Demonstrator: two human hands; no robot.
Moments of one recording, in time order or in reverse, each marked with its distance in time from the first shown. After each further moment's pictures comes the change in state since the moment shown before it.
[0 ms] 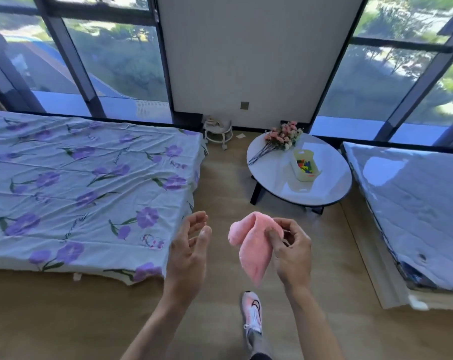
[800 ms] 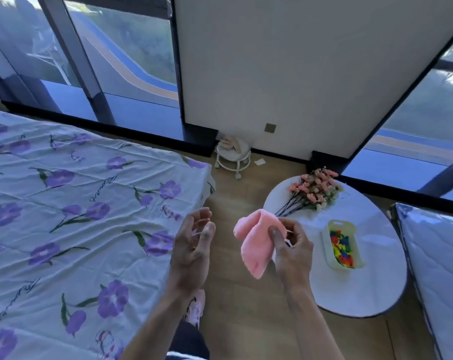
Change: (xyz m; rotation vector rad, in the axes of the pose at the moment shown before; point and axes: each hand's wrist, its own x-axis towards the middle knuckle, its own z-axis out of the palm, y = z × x) left_hand 0.523 -0.027 0.148 -0.008 0.101 -0.038; right_hand 0.529 0.015 0.198 -0.080 -0.085 0.022
